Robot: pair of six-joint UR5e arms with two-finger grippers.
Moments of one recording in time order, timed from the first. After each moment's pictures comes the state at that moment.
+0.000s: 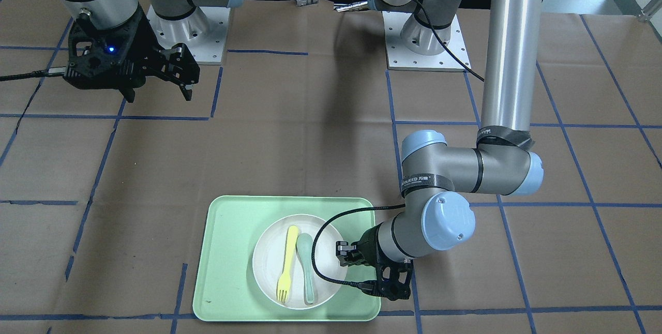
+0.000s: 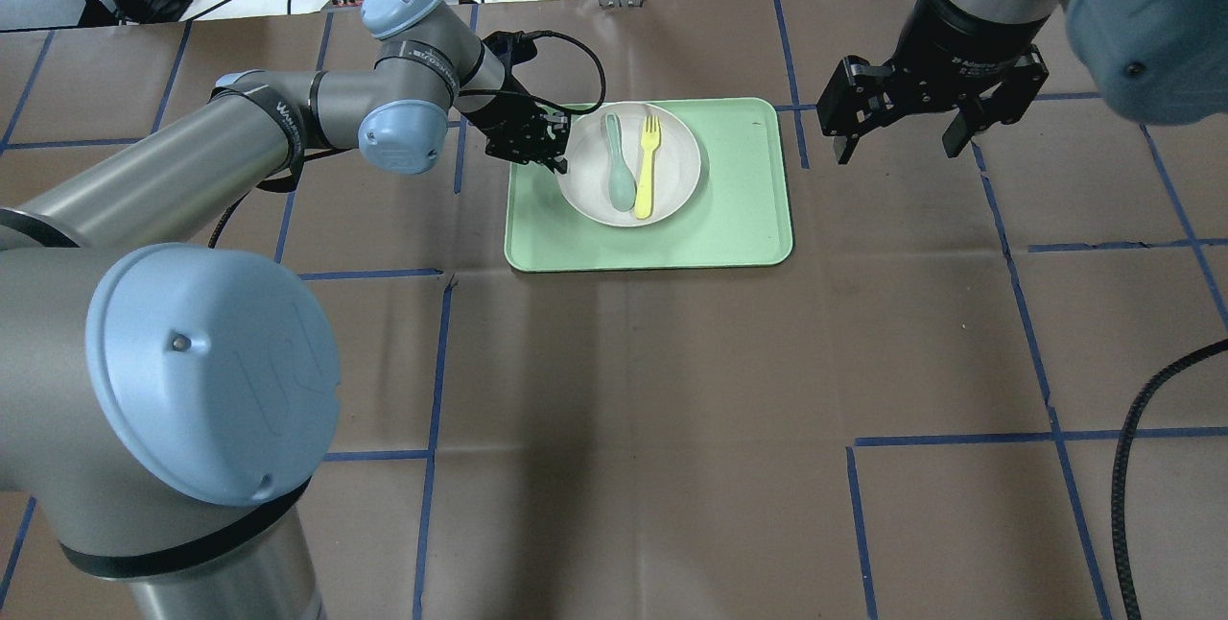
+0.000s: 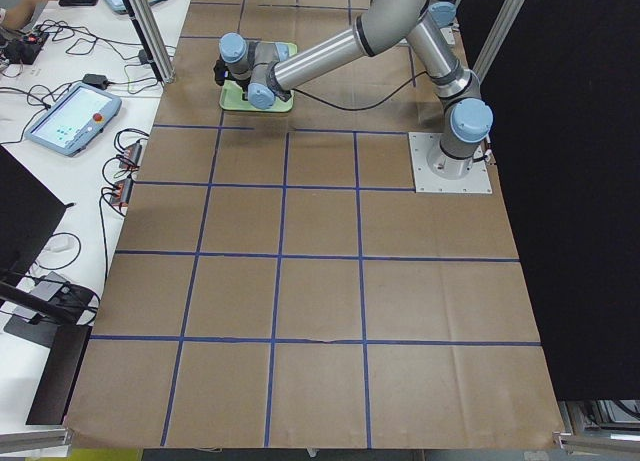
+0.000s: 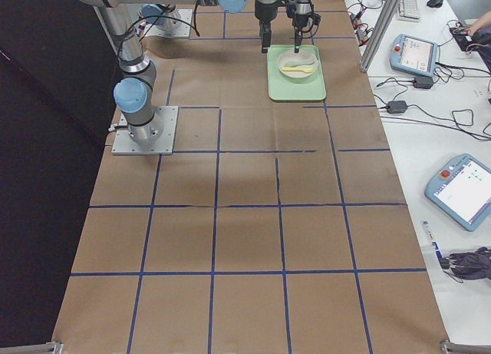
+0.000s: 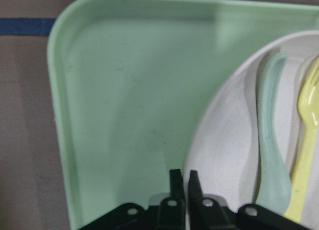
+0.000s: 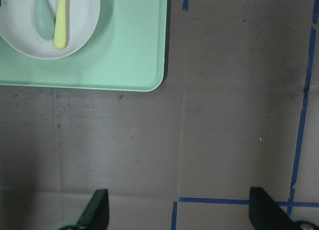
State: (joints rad) left arm -1.63 -2.28 -1.44 -0.97 1.15 -0.02; right arm 1.58 -1.57 1.58 -1.59 -1.54 -0.04
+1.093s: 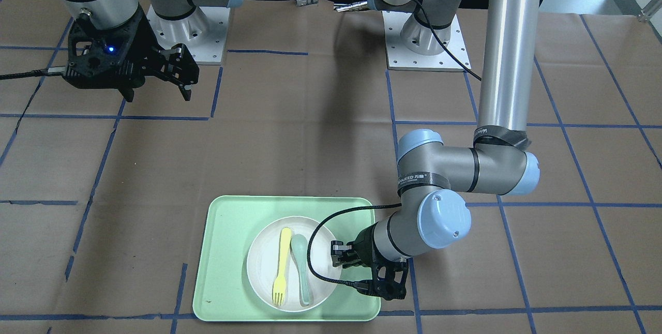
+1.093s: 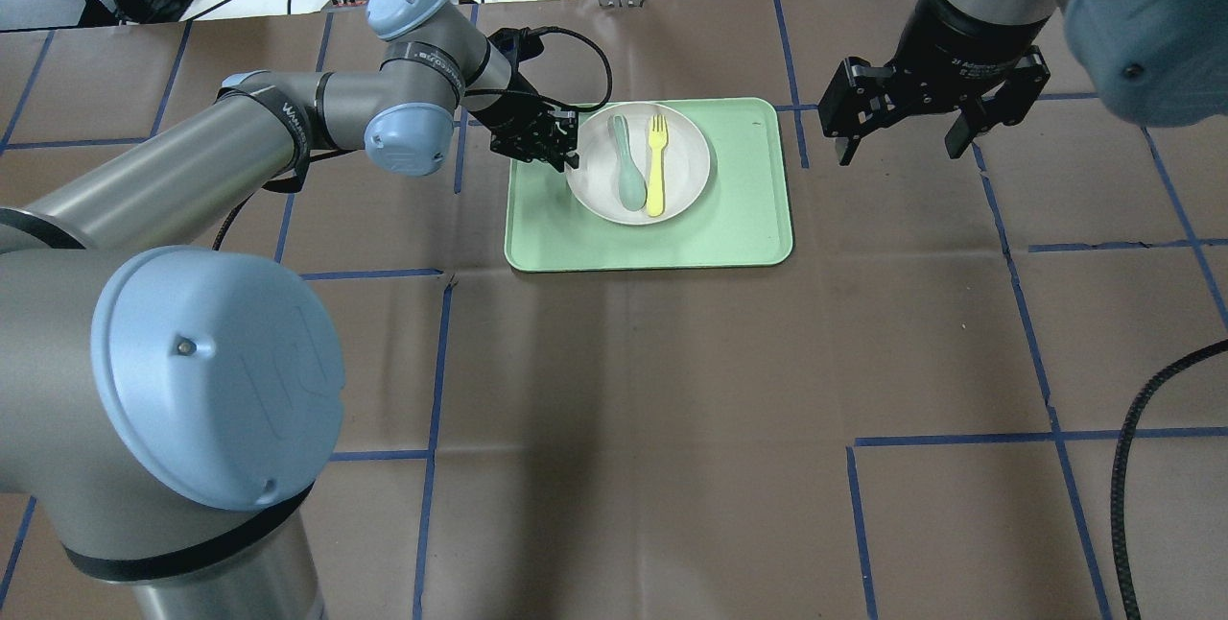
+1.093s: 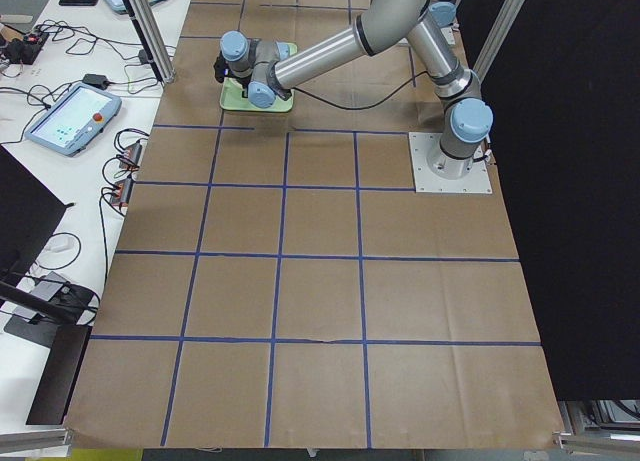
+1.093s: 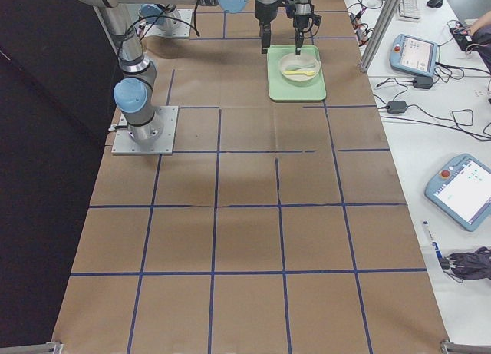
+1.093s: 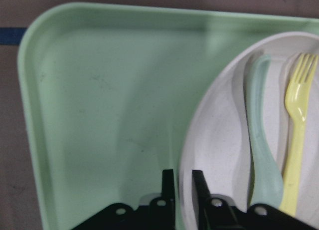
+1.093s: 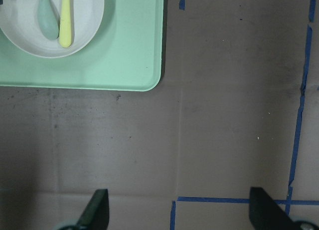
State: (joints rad) left arm -1.64 -2.28 -1.44 -0.95 1.15 -0.02; right arm 1.58 -1.57 1.59 -1.59 -1.55 -0.03
